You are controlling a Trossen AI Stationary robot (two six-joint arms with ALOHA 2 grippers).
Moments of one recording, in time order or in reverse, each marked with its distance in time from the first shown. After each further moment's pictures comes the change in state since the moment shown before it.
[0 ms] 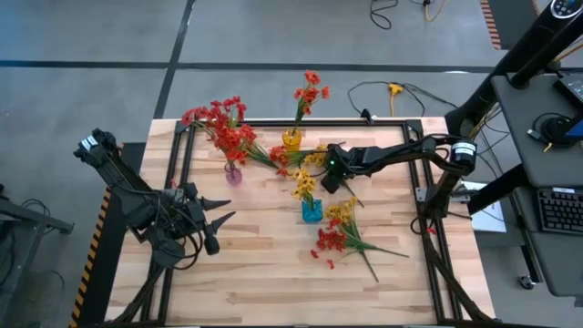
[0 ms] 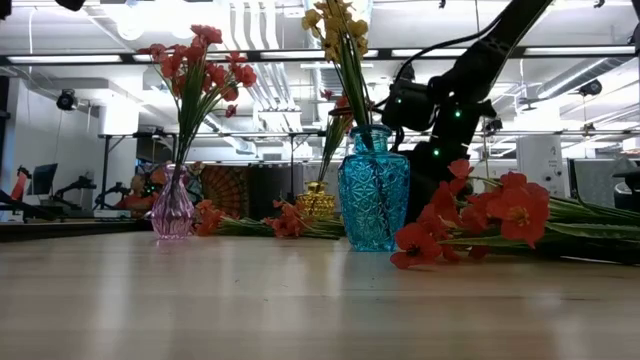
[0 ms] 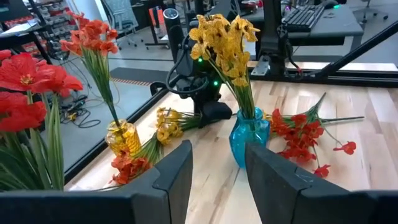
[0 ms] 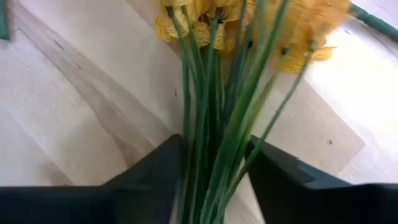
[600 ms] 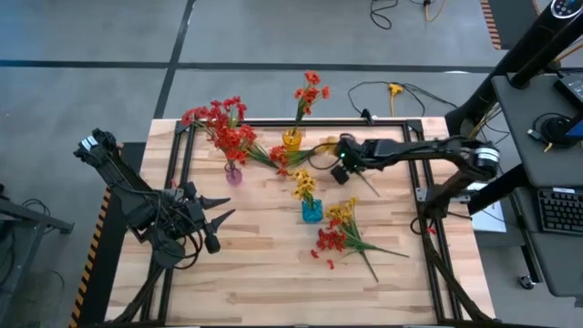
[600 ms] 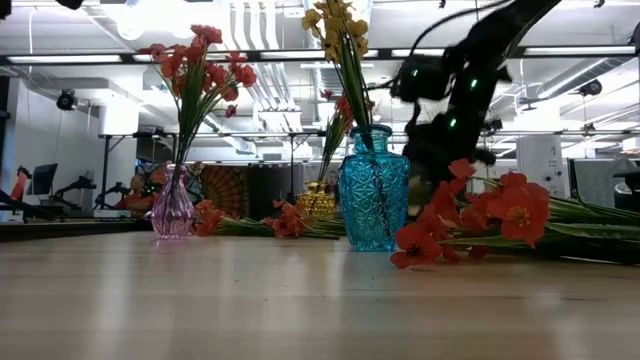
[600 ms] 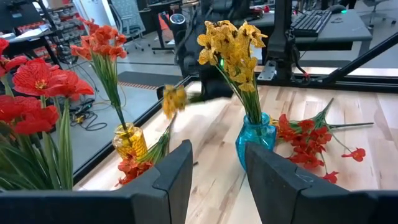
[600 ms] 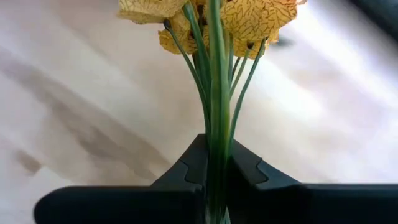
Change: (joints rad) left arm 0.001 0.001 0.000 0.001 -0.034 0.000; right arm -0.014 -0.235 0.027 -0.268 0.122 0.083
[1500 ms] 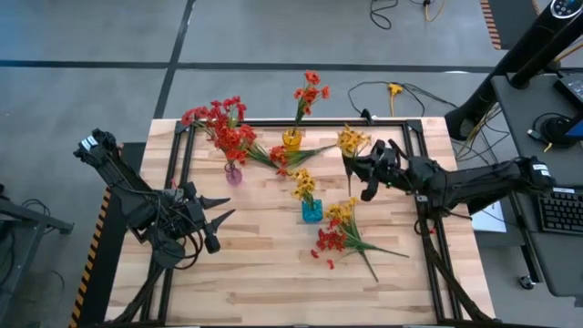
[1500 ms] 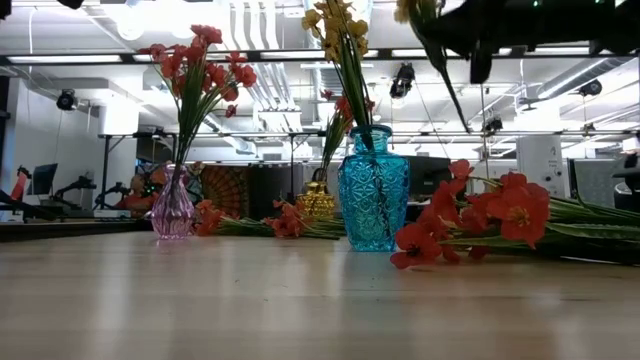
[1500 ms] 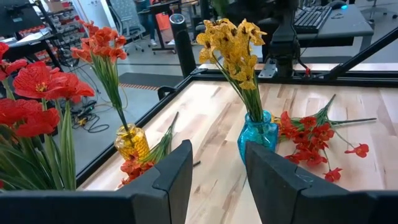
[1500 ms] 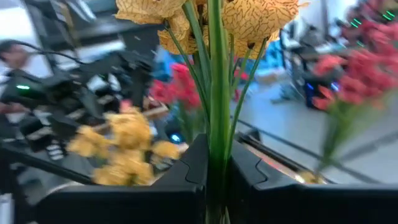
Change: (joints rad) left arm 0.000 0.000 -0.001 -0.007 0.001 0.019; right arm 0.342 -0.605 -0.511 1.251 -0.051 -0.268
